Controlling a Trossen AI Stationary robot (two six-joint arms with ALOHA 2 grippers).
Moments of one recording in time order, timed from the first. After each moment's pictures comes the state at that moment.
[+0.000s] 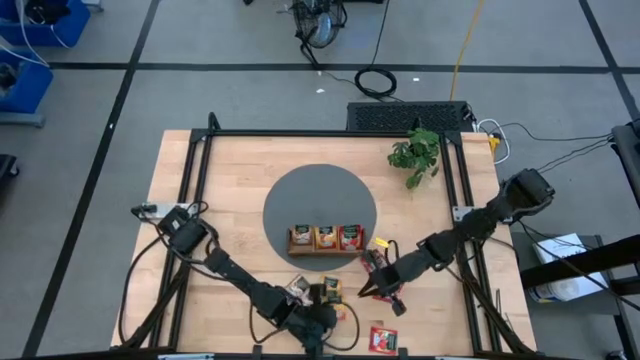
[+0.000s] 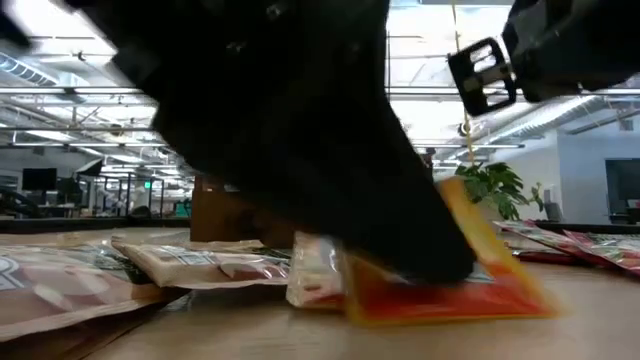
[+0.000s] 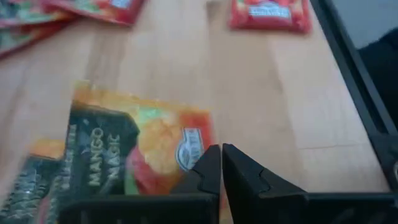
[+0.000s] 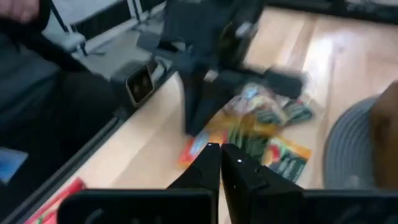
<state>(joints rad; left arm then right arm) -0.61 2.24 1.49 -0.06 -0.37 -0.40 0.54 1.56 0.59 0.54 0.03 0.07</state>
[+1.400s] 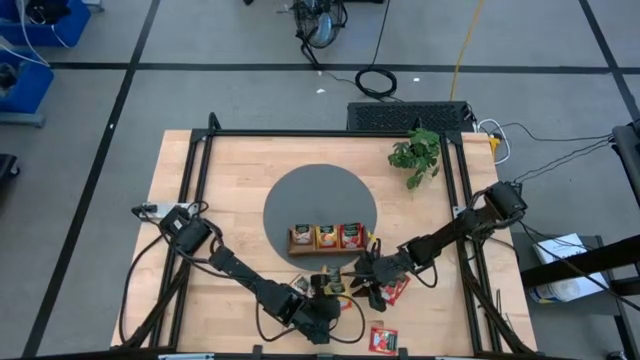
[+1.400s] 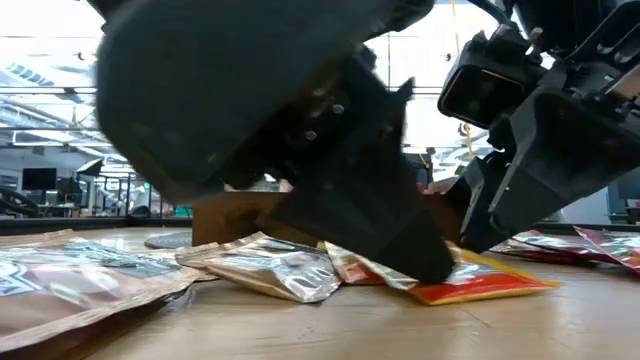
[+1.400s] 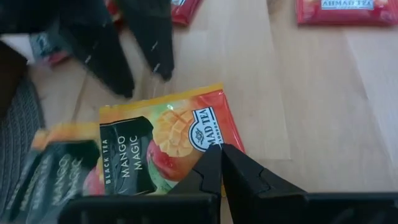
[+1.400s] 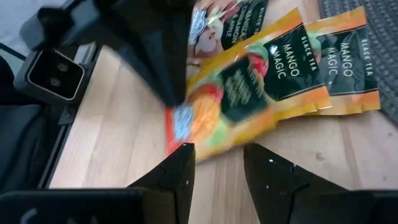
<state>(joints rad) -0.58 2.28 1.53 -0.21 -0.44 -0.40 0.45 1.79 0.63 0.53 -0.03 0.57</state>
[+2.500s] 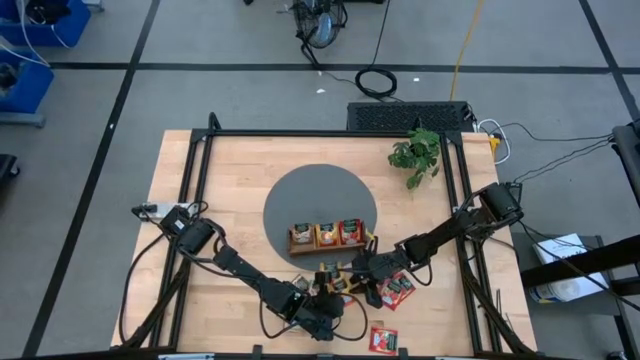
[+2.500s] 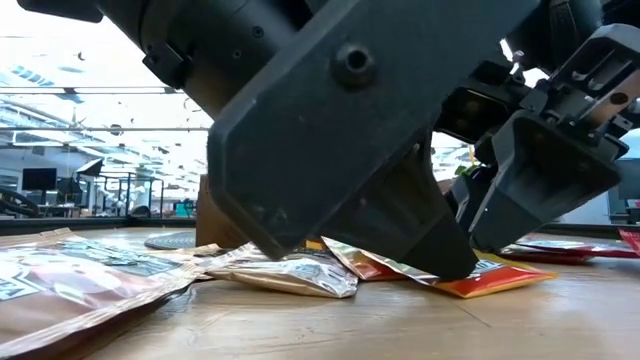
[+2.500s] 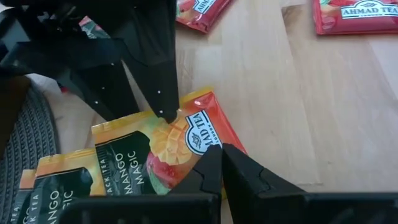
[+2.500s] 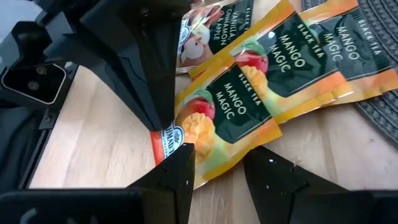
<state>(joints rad) -0.56 2.30 1.52 -0.15 -0.48 -0.33 0.42 1.83 0.63 0.57 -0.05 0.54</state>
